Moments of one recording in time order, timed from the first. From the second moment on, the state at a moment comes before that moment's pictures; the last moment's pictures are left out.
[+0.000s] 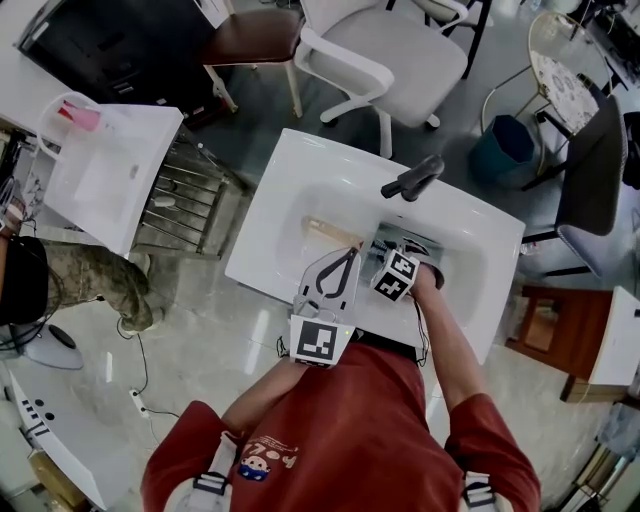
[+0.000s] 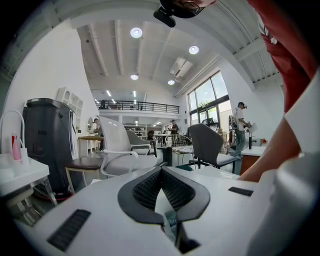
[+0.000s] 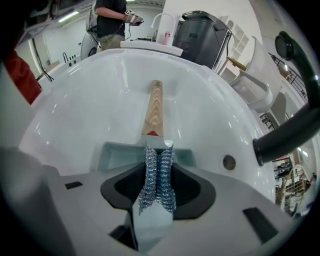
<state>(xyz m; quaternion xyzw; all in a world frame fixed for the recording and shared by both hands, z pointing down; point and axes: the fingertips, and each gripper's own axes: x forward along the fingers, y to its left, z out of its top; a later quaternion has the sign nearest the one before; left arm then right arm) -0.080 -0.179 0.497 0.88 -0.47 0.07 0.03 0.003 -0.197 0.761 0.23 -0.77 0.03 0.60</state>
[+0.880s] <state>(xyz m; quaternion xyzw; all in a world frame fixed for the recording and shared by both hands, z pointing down) -0.082 -0.172 0.498 0.87 -0.47 0.08 0.06 0.024 -0.223 0.755 0.32 -0.74 -0.01 0.59</state>
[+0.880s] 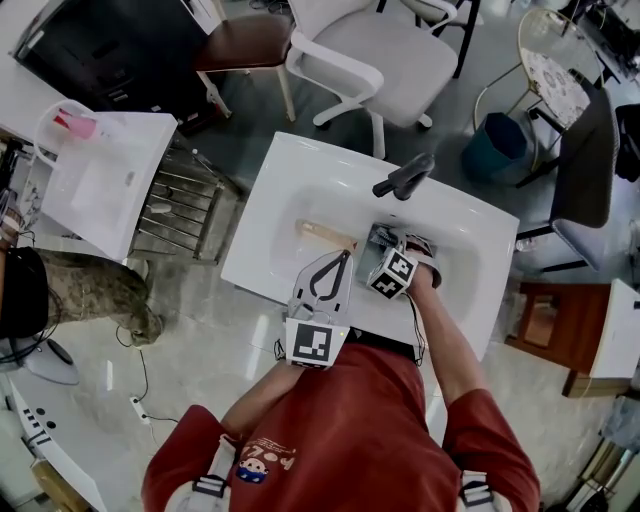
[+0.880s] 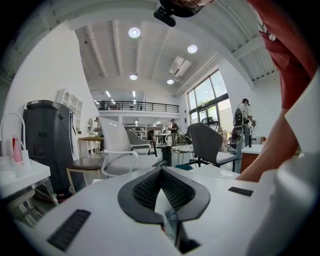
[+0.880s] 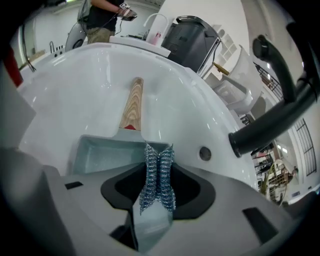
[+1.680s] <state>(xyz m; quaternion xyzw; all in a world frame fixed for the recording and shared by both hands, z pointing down) -0.074 -0.165 0.507 0.88 -0.46 0.08 0.06 0.029 -0.118 0.753 0.11 -0.77 0.12 0.61</state>
